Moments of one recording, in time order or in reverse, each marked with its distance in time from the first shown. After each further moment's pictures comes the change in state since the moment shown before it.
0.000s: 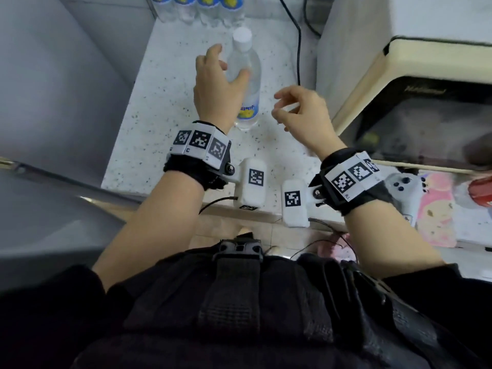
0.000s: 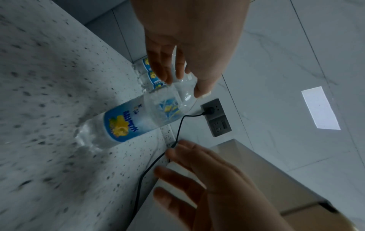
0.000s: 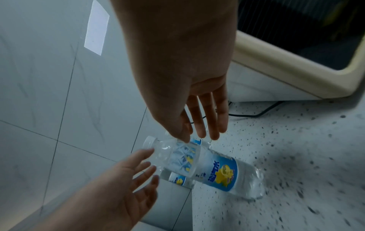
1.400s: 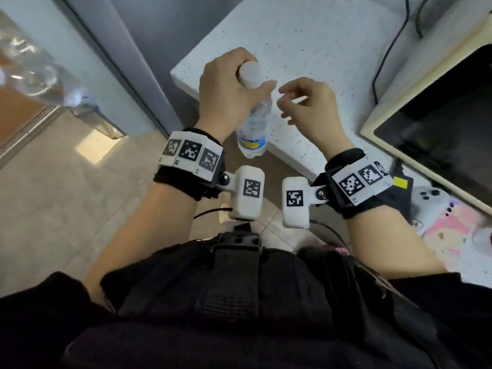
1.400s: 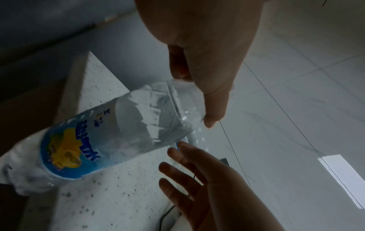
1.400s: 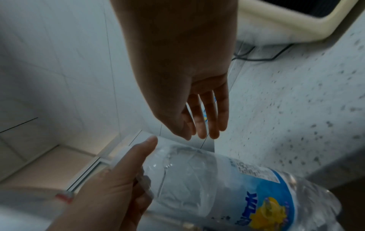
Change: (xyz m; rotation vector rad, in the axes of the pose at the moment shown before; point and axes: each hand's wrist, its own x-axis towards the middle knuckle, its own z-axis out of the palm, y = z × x) left_hand -0.203 -0.034 -0.088 -0.031 0.286 -0.017; right_hand -0.125 -0.024 0.039 0.006 -0.373 -0.266
